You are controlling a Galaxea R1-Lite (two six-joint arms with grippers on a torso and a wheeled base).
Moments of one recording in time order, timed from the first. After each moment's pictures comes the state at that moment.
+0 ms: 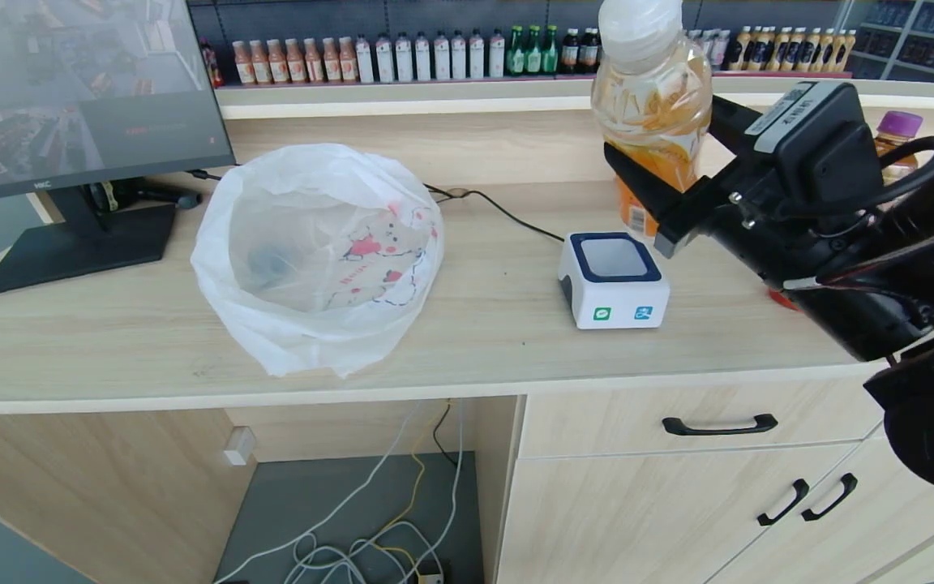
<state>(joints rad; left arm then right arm) 0.00 0.00 0.00 0.00 0.00 0.00 0.50 1.69 -0.90 -1.31 0.22 -0.81</state>
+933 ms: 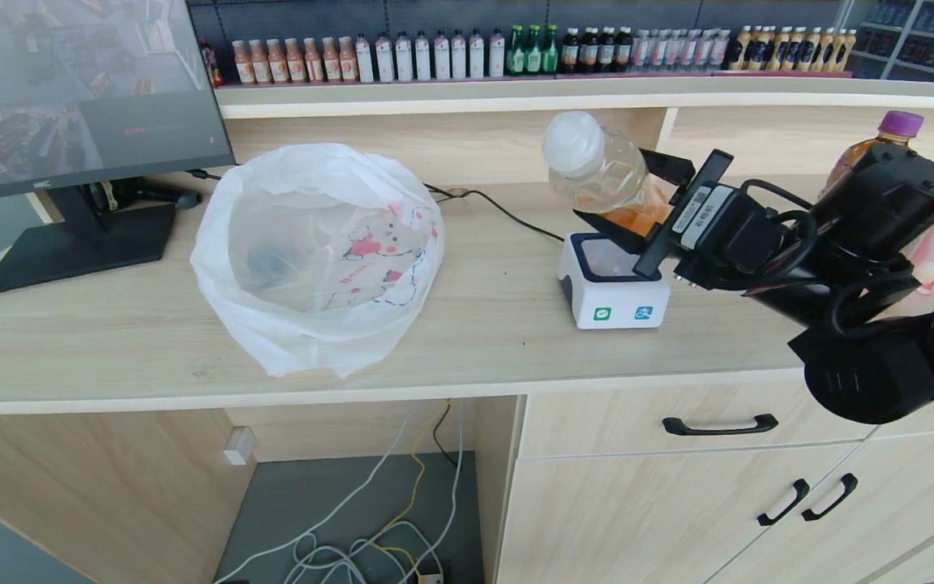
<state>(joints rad) 0.00 0.00 0.00 0.00 0.00 0.00 0.34 1.87 -1.02 -1.28 0.60 -0.99</state>
